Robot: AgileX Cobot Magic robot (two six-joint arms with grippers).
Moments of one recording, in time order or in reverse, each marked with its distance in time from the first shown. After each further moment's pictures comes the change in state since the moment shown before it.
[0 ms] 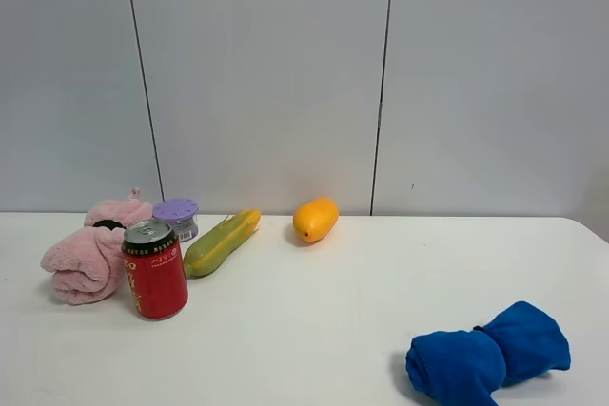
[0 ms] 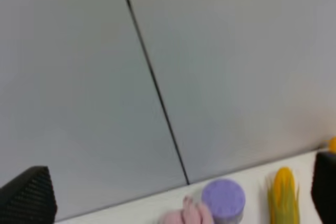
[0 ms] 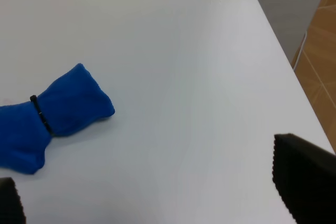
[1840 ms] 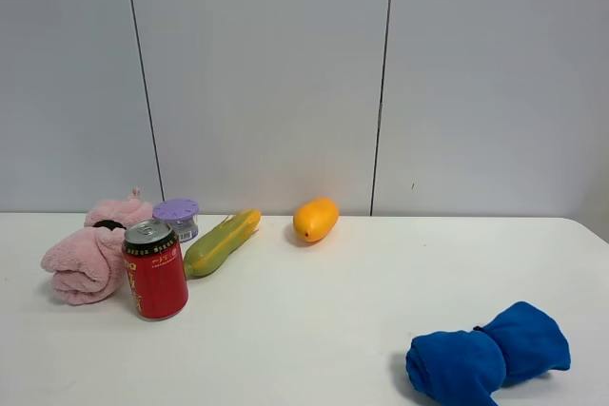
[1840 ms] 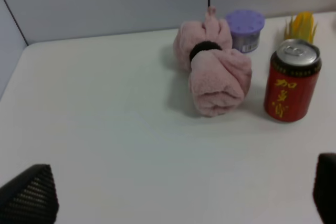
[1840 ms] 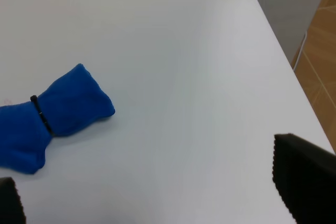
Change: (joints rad) left arm 0.000 -1.004 0.712 0.043 0.378 -0.123; right arm 0.000 0.000 0.000 0.000 0.000 0.000
